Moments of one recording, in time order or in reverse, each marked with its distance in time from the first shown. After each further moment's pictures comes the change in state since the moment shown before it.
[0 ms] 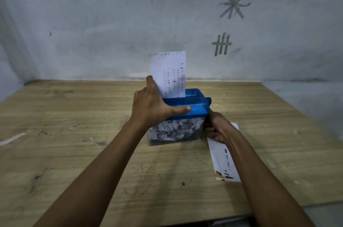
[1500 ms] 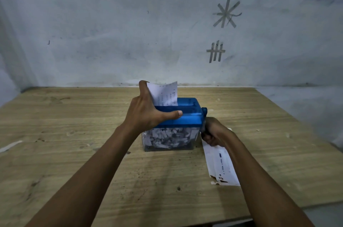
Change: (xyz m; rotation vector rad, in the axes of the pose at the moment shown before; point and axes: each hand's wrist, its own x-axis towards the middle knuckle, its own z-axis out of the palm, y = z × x) left_hand -0.006 -0.003 -0.010 -0.193 -0.053 0.003; right_hand -0.027 -0.013 -0.005 -0.453 0.025 0.064
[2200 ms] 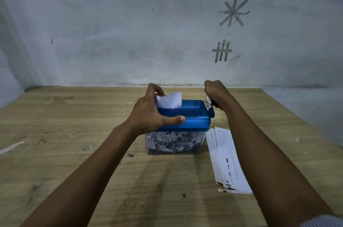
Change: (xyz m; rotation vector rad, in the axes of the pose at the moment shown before) left_hand 0.009 -0.011 -0.001 -0.038 -0.158 0.029; right_hand 0.029 -0.097 -0.022 -0.041 0.375 -0.235
